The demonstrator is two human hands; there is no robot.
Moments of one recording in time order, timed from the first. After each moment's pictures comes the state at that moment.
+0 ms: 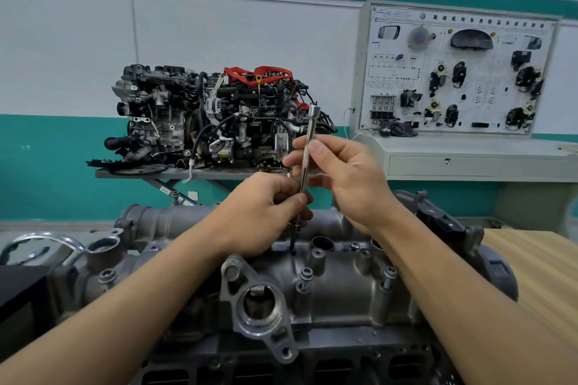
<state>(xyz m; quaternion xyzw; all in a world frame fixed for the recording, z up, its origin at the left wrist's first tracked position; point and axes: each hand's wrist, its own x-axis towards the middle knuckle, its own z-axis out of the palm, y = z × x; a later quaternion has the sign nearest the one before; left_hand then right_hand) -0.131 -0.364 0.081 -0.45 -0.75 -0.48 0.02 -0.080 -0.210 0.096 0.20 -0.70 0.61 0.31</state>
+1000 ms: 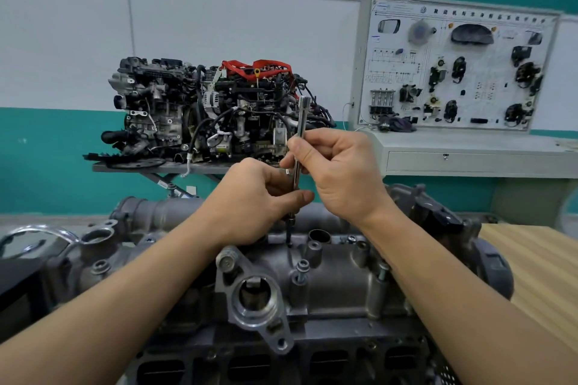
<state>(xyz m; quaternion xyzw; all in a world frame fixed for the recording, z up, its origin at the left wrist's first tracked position) -0.138 -0.365 0.079 -0.45 -0.76 -0.46 0.08 -0.083 -0.219 0.096 0.19 -0.74 0.46 0.45</state>
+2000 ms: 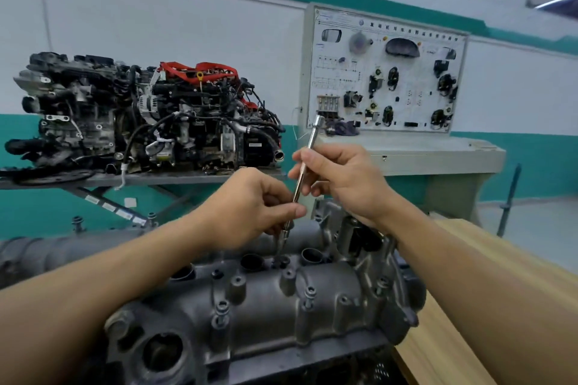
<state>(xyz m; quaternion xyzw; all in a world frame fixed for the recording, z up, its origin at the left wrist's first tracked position) -0.152 -0.280 0.092 -0.59 -0.68 -0.43 0.02 -0.041 -0.120 0.115 0.11 -0.78 0.54 0.31</state>
